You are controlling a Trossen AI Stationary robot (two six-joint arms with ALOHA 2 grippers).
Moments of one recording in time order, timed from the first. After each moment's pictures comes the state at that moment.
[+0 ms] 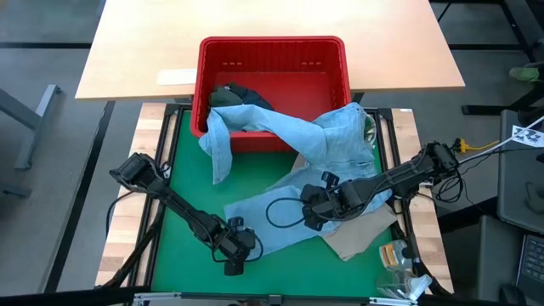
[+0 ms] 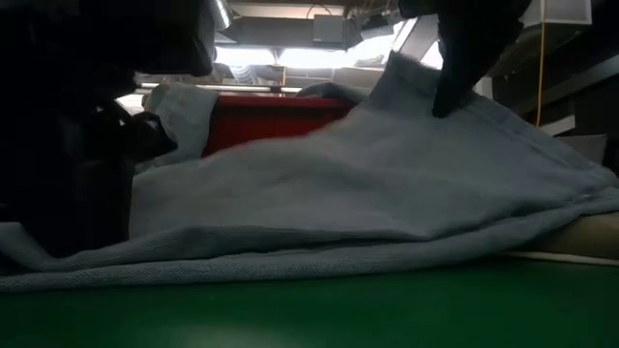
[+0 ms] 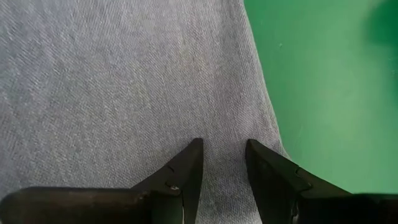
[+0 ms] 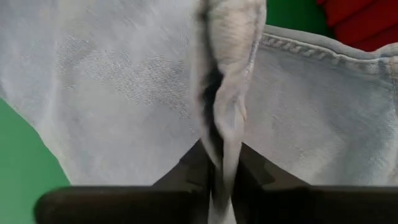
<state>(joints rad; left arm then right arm) -0.59 1.89 1.10 -0.35 -0.13 -0.68 0.40 1.65 1.33 -0.99 0.38 0.68</state>
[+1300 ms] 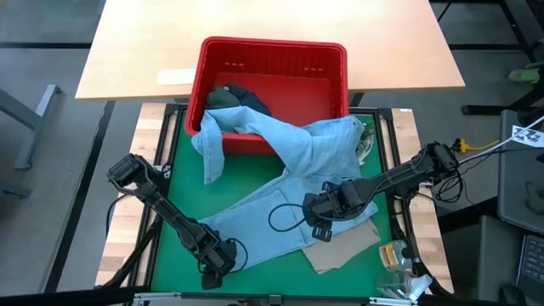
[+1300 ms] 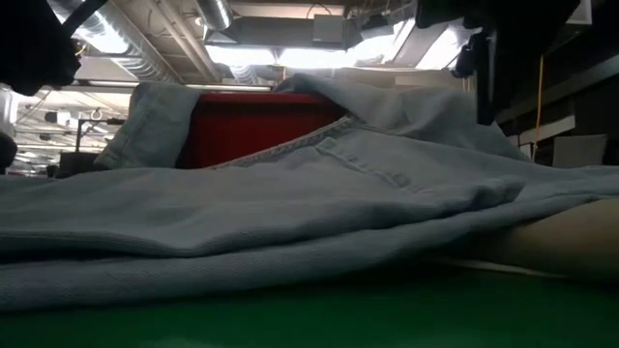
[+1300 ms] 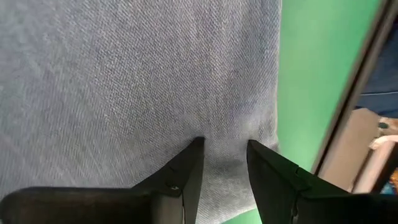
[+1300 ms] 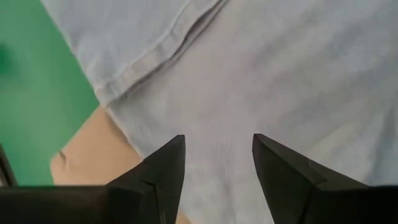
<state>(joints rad) -0.71 1.84 1.09 -0.55 0.21 -0.96 0.40 1.65 1.33 -1.01 0.06 0.63</state>
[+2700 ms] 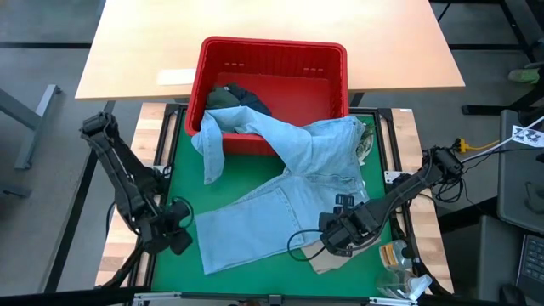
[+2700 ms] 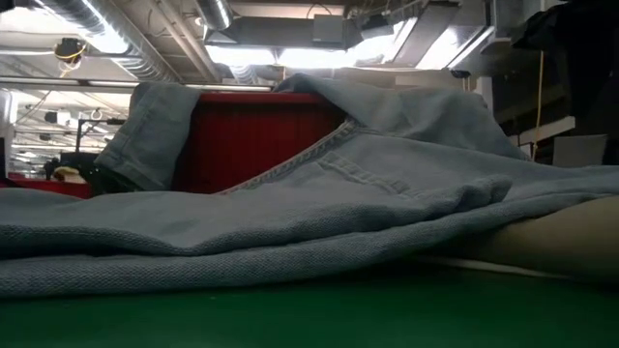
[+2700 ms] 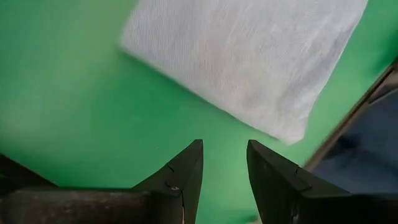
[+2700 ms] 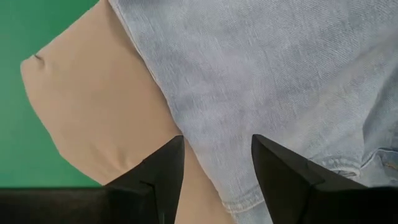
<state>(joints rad) -0.98 1.15 0.78 -0.85 -0.22 -1.84 0.60 1.66 1.33 -1.17 0.12 0.68</state>
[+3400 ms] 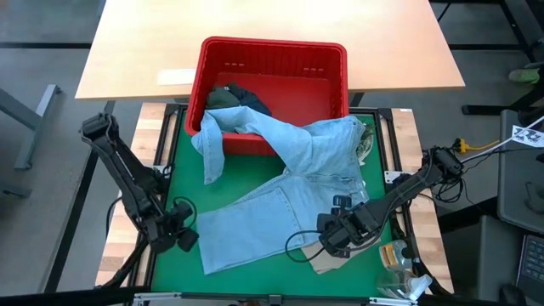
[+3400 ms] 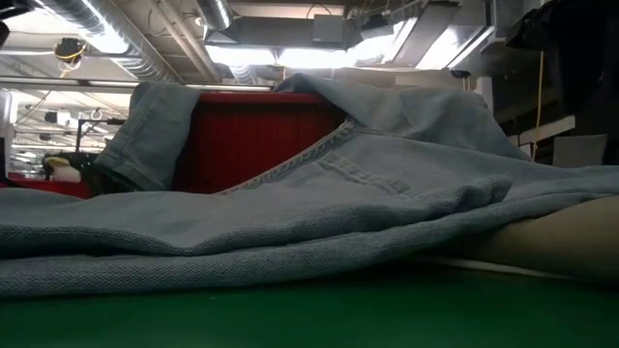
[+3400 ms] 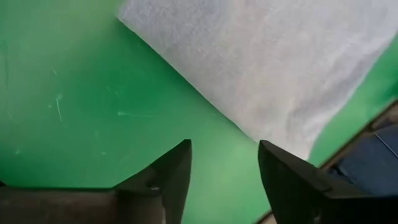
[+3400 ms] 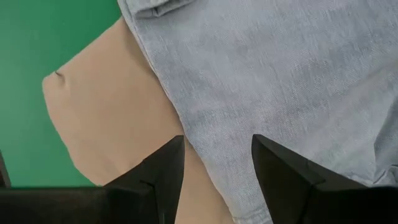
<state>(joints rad) -0.96 1.17 0.67 -0.68 -0.20 -1.99 0.60 1.66 1.33 -1.11 0.13 0.67</state>
